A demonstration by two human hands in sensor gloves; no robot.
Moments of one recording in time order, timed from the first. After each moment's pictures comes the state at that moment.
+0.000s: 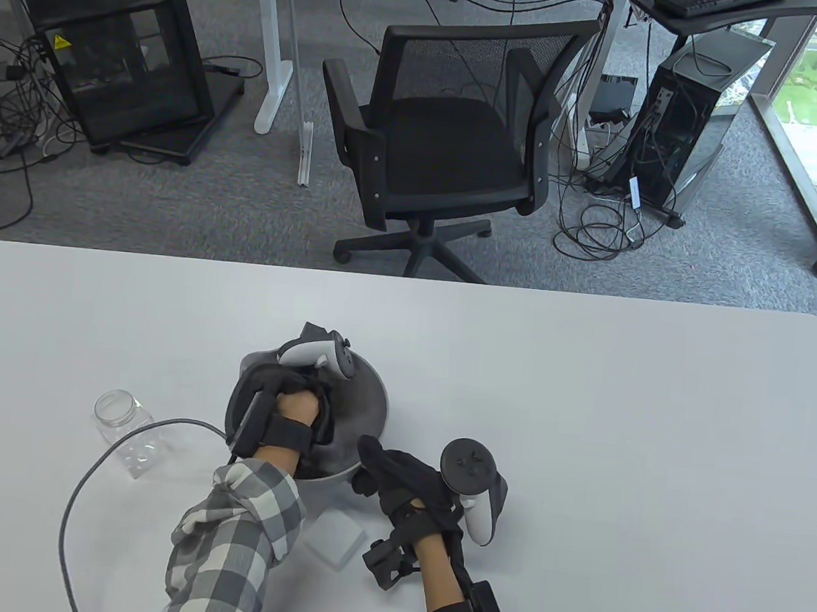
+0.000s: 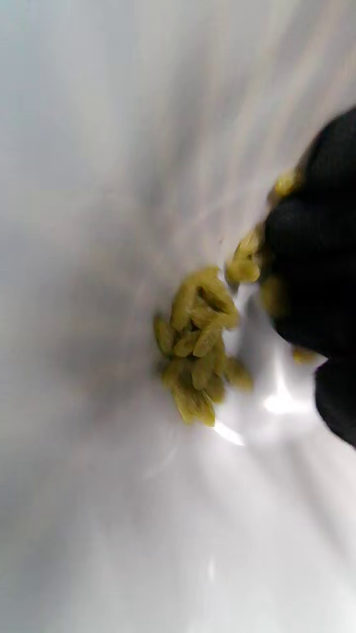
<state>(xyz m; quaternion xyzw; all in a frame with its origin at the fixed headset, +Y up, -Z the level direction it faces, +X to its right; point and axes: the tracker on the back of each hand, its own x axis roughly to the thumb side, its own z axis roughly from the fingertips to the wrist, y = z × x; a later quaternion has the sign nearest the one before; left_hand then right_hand) -0.140 -0.710 -0.477 -0.50 0.01 -0.02 0.87 0.055 -0.765 -0.374 0.07 0.10 0.80 0.58</state>
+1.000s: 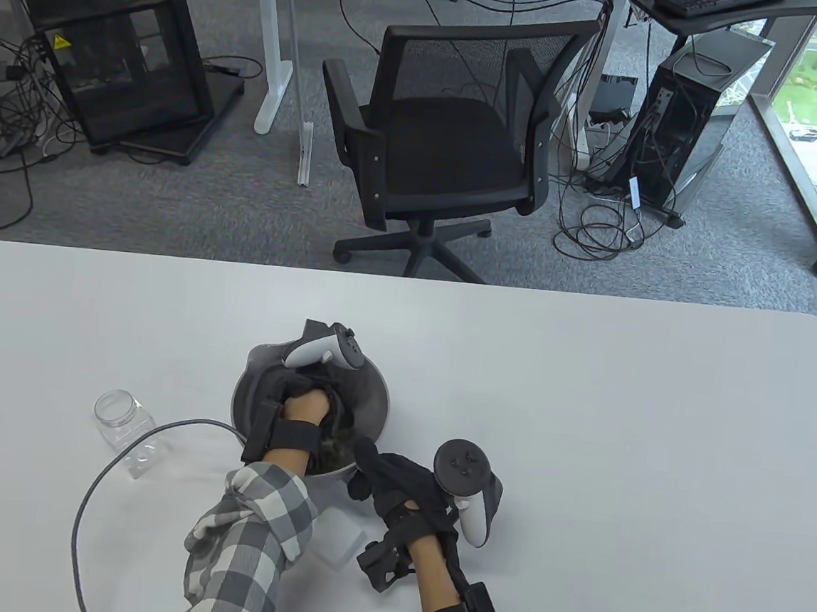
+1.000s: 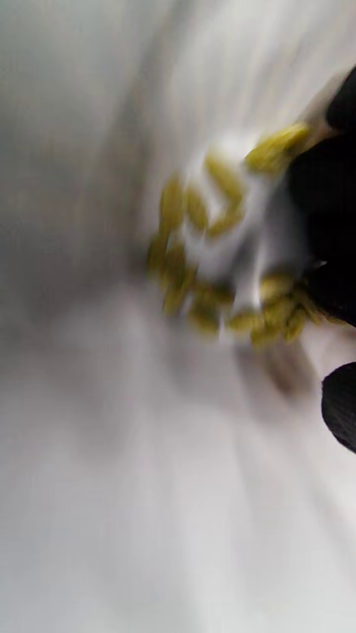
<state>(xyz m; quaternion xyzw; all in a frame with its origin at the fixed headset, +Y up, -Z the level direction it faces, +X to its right) -0.129 -0.737 -0.500 -0.47 -0.05 0.15 0.87 0.048 -0.761 -0.371 0.08 0.09 0.82 0.56</state>
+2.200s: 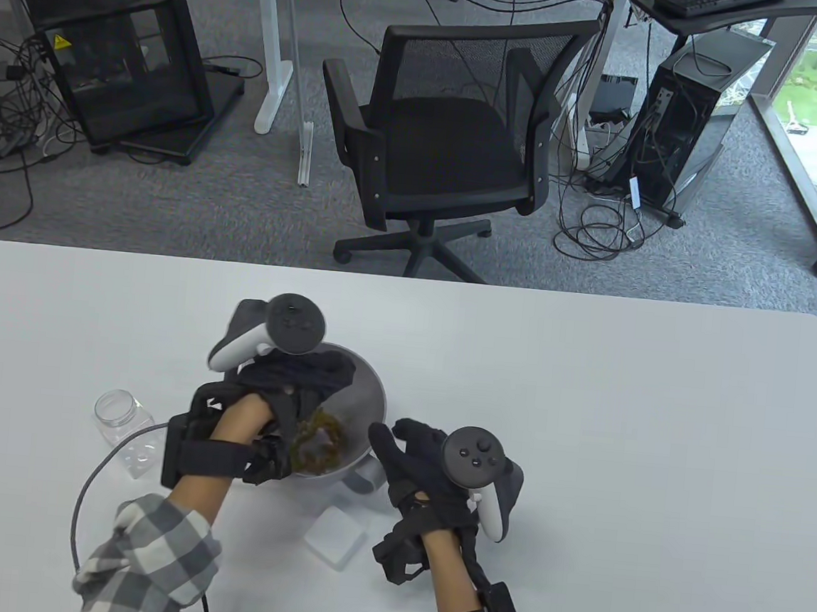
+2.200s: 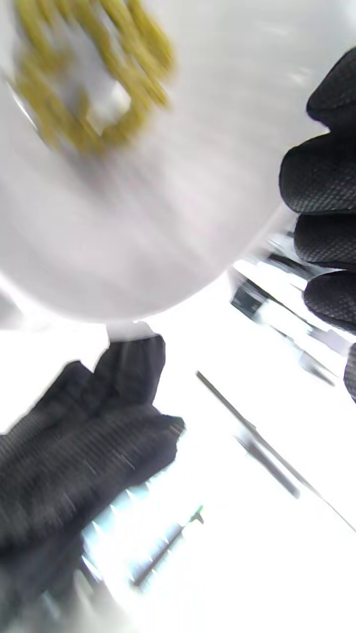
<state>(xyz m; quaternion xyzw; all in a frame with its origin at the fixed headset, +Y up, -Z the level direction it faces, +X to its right) -0.182 -0.584 -0.401 -0.12 -0.21 0.34 0.91 0.074 -0.696 -0.357 0.07 0.03 0.86 0.50</state>
